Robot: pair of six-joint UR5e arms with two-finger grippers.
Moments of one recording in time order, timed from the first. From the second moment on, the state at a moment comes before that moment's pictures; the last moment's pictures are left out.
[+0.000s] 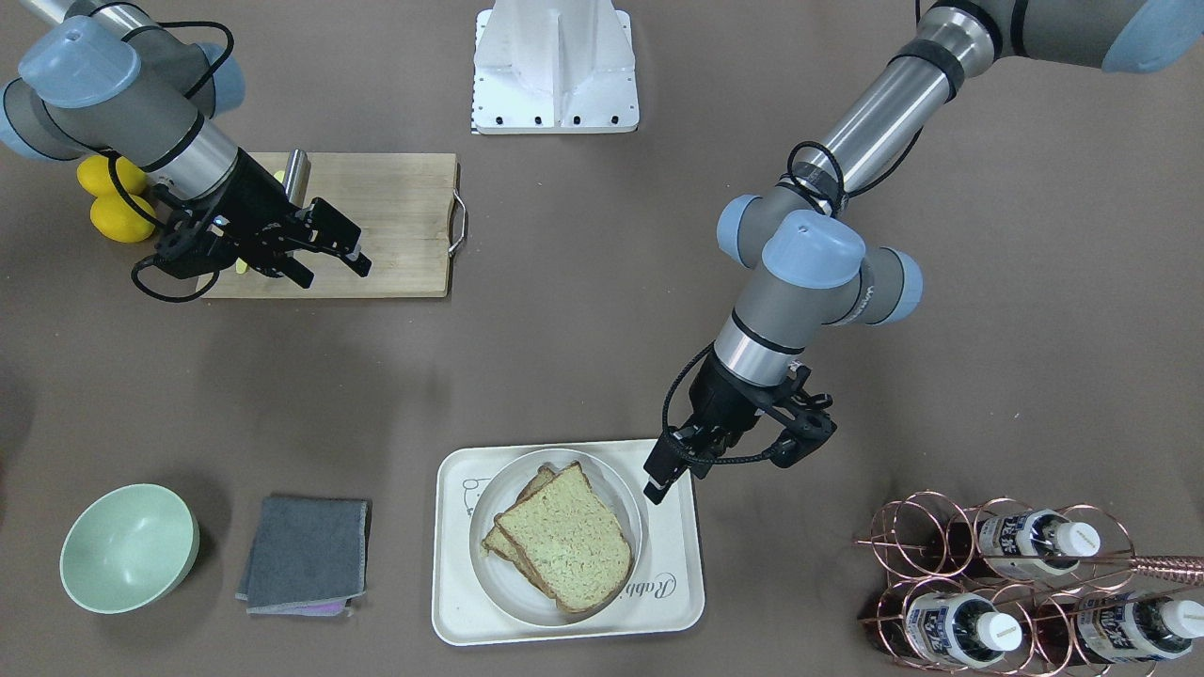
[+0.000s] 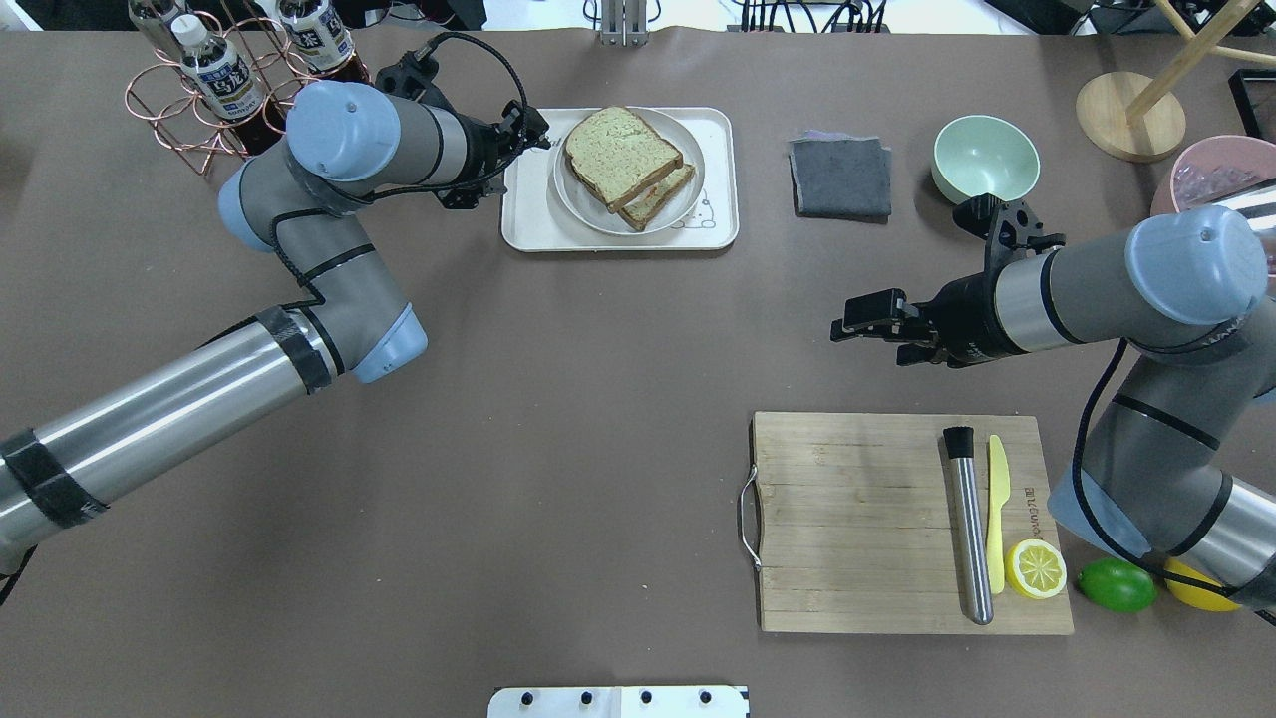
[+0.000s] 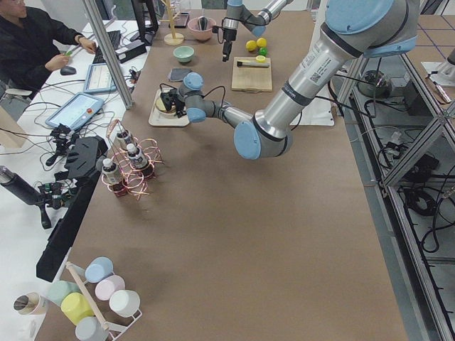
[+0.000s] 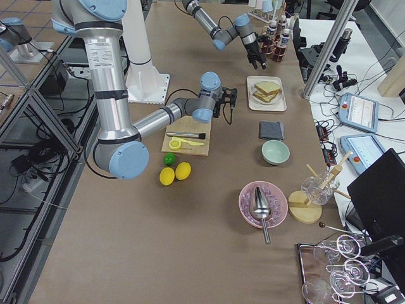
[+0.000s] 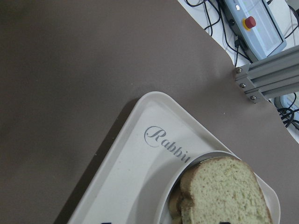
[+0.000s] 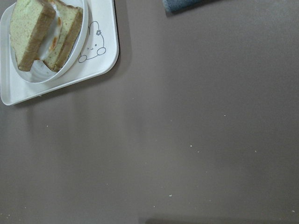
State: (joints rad) left arm -0.77 -2.31 -1.16 -2.50 -1.80 -1.78; right arm 0.73 -1.41 1.81 -0.79 2.08 1.43
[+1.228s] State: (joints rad) left arm -1.16 -1.74 -1.61 -2.33 -2.21 -1.04; right arm 1.13 -1.57 1.80 -1.18 2.29 0.68
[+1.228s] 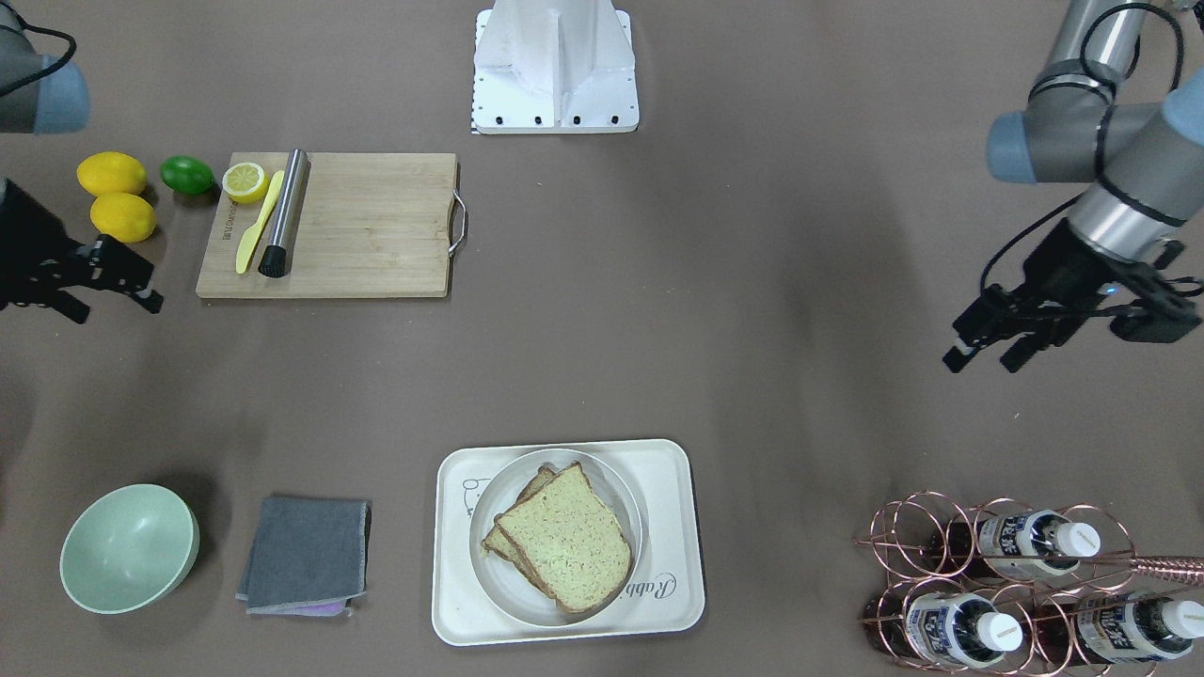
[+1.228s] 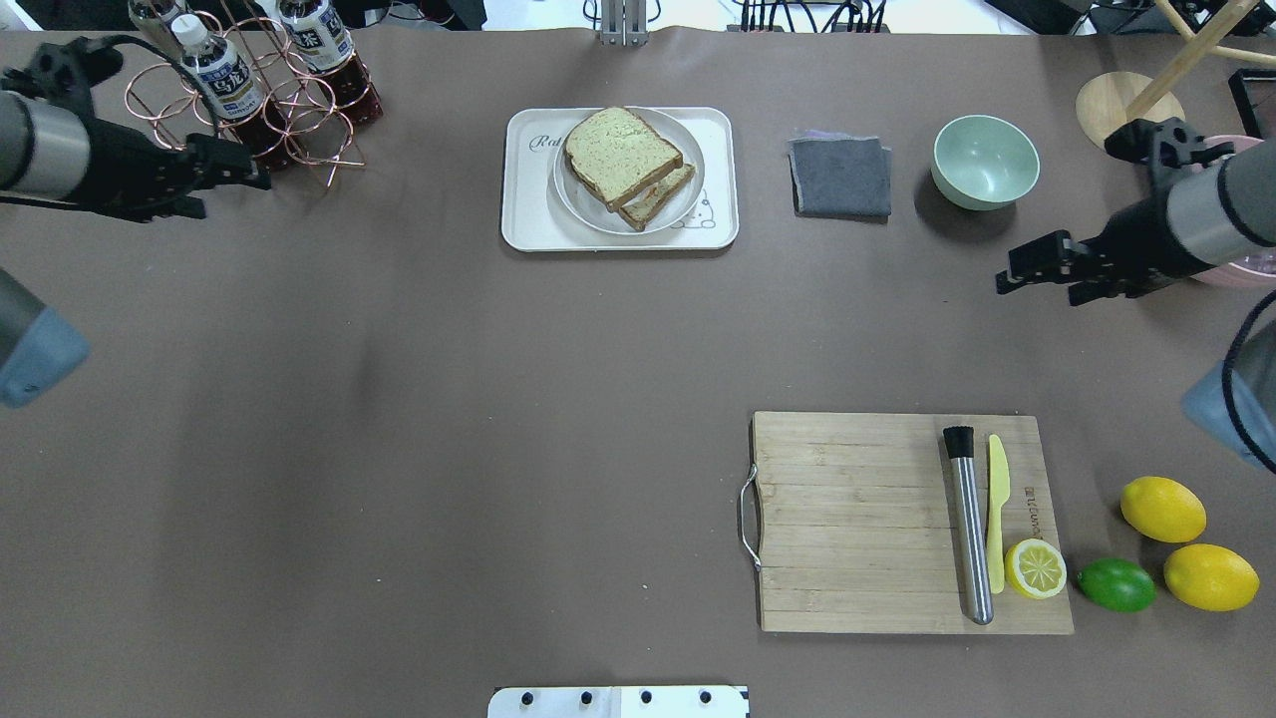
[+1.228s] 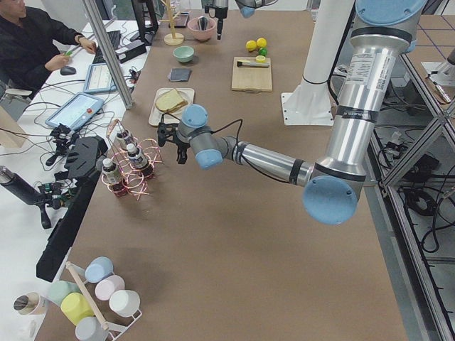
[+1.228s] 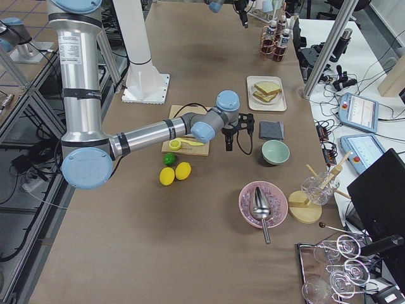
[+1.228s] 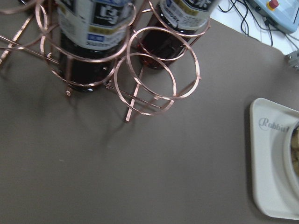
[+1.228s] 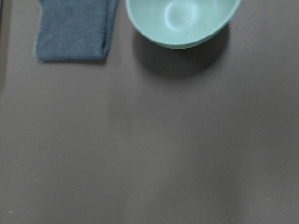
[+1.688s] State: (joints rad) left arm -1.37 -1.69 -1.61 -2.02 -2.27 -0.51; right arm 1.46 -1.61 1.69 -1.53 2.26 -0.05
